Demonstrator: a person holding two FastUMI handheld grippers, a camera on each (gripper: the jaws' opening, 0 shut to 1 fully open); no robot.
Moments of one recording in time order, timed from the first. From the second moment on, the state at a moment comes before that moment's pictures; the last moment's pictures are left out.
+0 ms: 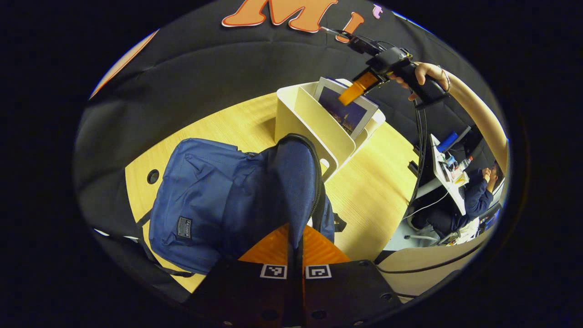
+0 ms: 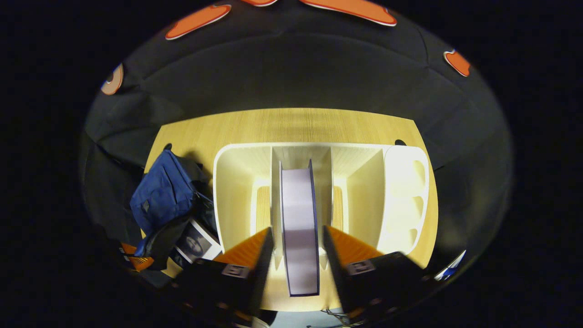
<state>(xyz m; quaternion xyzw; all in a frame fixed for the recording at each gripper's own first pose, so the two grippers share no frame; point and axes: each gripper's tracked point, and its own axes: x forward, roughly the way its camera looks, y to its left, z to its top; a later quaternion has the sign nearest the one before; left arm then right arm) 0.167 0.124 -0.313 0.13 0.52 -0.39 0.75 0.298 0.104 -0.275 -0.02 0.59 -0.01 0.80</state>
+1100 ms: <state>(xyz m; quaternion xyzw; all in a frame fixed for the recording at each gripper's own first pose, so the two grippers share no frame) 0.171 0.126 -0.298 0.15 0.50 -0.38 0.76 0.159 0.138 -0.063 0.19 0.38 0.05 0.90</state>
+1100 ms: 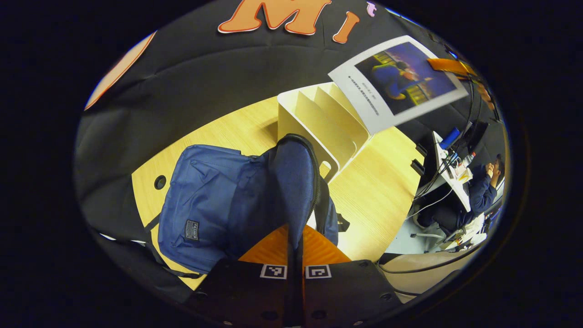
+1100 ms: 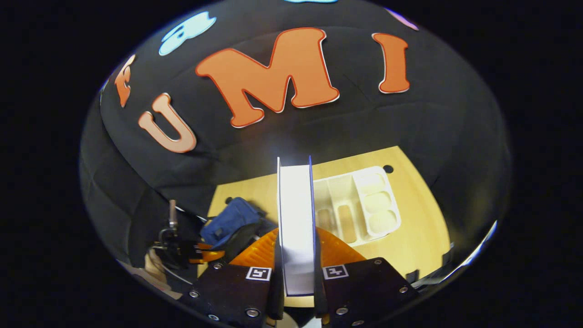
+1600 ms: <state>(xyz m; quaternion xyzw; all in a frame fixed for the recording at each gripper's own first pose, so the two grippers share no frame) 0.170 0.128 -0.283 0.19 0.48 -0.38 0.76 0.080 0.223 -0.222 0.46 0.38 0.07 0.80</state>
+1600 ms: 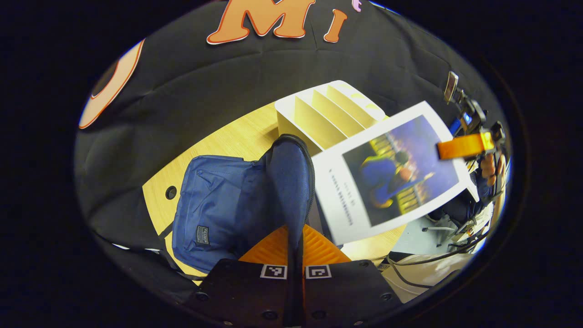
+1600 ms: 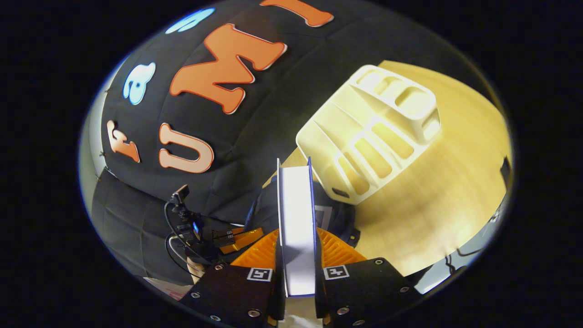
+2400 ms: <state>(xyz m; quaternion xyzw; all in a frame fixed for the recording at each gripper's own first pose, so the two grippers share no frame) 0.164 0.124 -0.263 0.21 0.46 -0.38 0.77 0.190 0.367 -0.334 0.54 0.35 0.05 0.76</state>
